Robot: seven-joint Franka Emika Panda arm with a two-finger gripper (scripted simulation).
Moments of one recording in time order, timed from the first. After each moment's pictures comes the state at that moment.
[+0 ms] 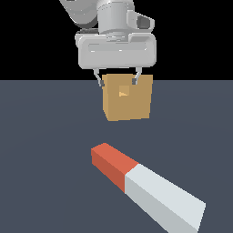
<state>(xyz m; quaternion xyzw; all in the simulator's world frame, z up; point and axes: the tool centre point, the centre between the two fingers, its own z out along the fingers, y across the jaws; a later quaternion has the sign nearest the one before) 0.005 0.045 0.187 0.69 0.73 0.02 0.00</state>
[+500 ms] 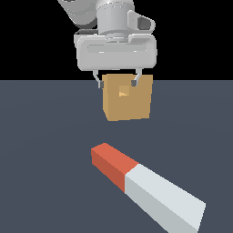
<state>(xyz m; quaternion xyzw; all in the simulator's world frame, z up) 0.004 0.037 0.183 0.68 0.74 0.02 0.00</state>
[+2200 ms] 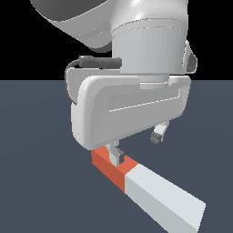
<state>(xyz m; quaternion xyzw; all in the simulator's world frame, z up) 0.039 -0.130 0.091 0.45 0.89 0.00 0.00</state>
